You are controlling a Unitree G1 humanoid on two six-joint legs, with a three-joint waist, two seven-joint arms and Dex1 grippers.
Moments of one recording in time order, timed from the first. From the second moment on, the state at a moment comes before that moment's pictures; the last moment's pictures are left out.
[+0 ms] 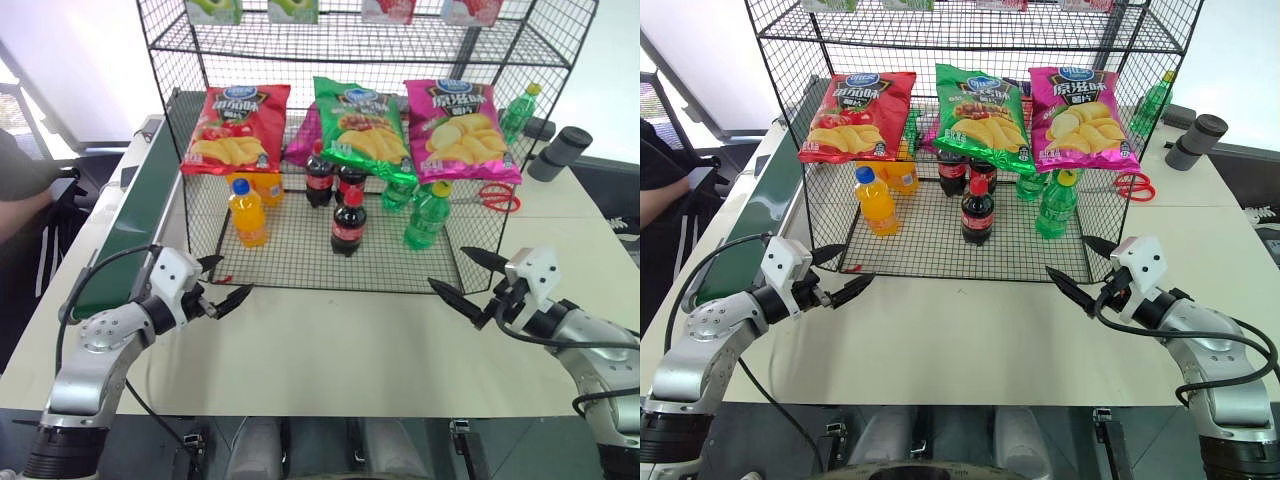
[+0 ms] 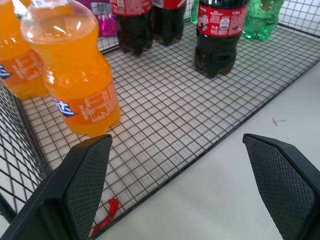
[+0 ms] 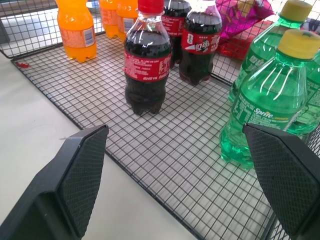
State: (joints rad) left arm 0.00 0.61 0.13 -0.23 -0.38 0.31 -0.72; right arm 0.08 -0.63 -0.27 -0.32 0.43 0.27 0.75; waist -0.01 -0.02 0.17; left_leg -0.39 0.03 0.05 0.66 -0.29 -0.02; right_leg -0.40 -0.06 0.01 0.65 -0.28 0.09
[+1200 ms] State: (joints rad) left arm -0.07 0.58 0.13 -0.16 -0.36 0.31 -0.73; right arm 0.03 -0.55 -0.16 -0.27 0.38 0.20 0.70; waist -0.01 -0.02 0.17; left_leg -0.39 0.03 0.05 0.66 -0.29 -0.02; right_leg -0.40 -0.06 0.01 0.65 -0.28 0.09
